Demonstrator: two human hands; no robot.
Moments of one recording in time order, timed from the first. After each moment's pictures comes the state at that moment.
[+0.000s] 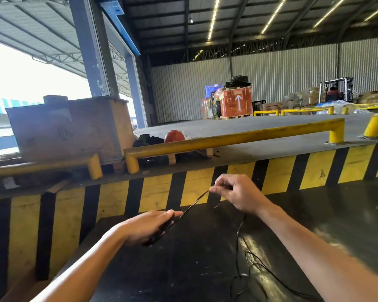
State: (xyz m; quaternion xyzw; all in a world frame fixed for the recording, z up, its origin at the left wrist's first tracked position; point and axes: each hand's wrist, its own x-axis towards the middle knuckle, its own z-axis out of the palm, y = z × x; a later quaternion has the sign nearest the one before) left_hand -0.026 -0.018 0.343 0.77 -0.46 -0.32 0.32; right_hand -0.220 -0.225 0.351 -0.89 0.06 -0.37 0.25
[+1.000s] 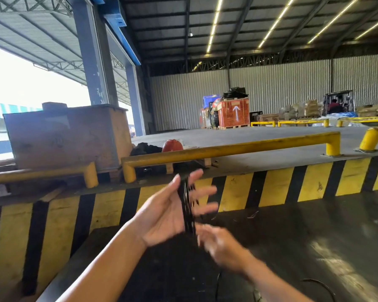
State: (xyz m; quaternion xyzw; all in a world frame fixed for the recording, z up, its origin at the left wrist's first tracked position) left_hand -0.089 -0.040 0.396 0.27 -0.47 -0.61 0.58; right_hand -0.197 -0.181 0.284 -0.86 0.06 -0.28 0.41
